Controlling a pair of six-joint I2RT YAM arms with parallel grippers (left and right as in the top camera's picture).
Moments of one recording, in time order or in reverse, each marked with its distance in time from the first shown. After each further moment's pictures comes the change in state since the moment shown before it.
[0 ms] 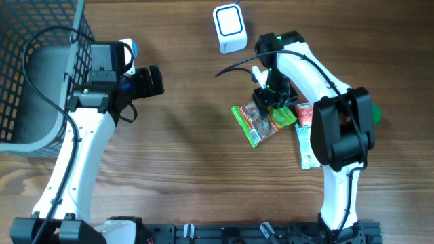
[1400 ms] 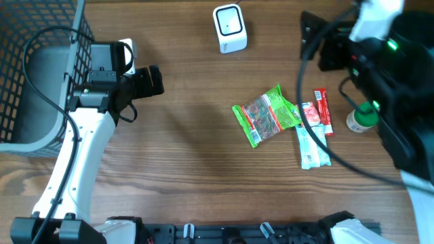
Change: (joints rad) left arm 0.000 0.001 0.000 0.000 0.000 0.000; right arm -0.010 -0.973 -0.002 0.558 0.128 0.214
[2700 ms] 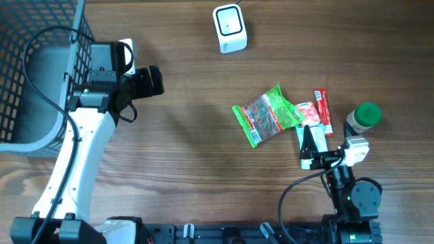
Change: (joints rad) left arm 0.000 0.000 0.000 0.000 0.000 0.003; right arm -0.293 -1.221 -1.750 0.830 -0.211 -0.078
